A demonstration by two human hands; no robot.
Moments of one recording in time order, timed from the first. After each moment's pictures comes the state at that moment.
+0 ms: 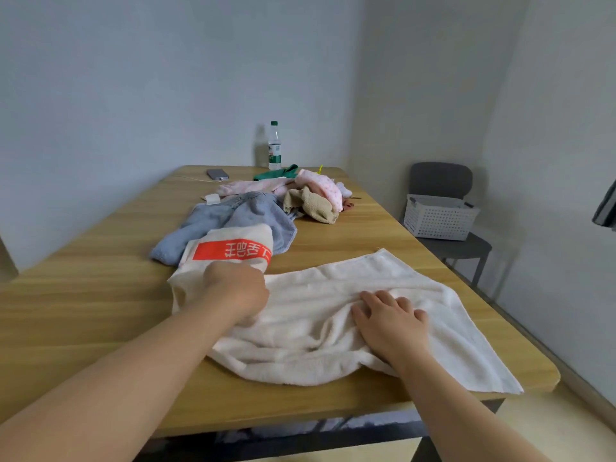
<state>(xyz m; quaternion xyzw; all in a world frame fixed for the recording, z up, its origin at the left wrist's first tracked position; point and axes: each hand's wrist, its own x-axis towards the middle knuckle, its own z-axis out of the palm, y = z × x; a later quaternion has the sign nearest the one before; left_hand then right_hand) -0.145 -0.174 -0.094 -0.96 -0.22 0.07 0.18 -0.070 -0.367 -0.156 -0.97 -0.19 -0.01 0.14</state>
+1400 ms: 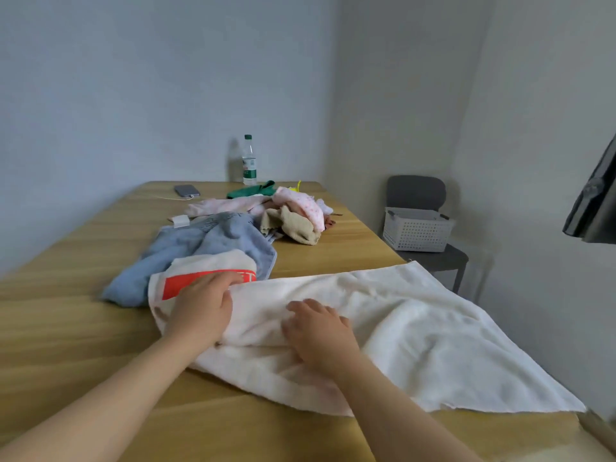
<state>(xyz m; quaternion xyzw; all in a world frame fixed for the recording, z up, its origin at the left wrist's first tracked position) -0.100 -0.104 -0.135 -0.93 -0.14 -0.27 -0.20 -0.047 -0.283 -0.145 -0.93 -0.30 0.01 0.20</state>
